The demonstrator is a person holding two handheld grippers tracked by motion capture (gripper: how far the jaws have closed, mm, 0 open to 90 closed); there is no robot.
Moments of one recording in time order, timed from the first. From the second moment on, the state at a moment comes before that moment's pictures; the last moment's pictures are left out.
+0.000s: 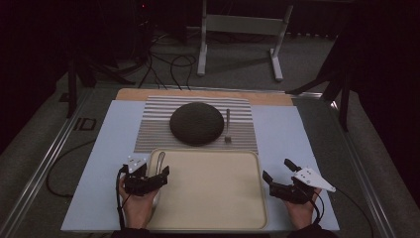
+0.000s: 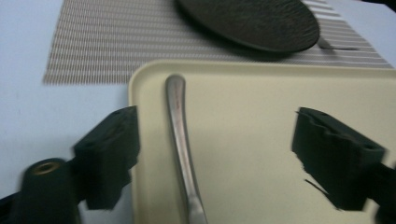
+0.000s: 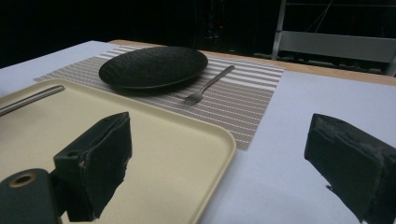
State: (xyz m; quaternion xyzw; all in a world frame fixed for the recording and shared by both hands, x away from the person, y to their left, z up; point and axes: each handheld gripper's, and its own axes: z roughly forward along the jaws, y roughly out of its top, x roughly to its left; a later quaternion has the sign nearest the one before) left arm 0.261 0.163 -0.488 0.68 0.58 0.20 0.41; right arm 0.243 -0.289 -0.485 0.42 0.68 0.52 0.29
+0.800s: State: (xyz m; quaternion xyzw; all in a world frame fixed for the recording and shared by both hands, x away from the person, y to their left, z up) left arm 0.280 0.188 -0.471 0.71 0.49 0.26 0.42; right arm 0.244 -0.286 -0.486 0.42 0.69 0.52 0.29
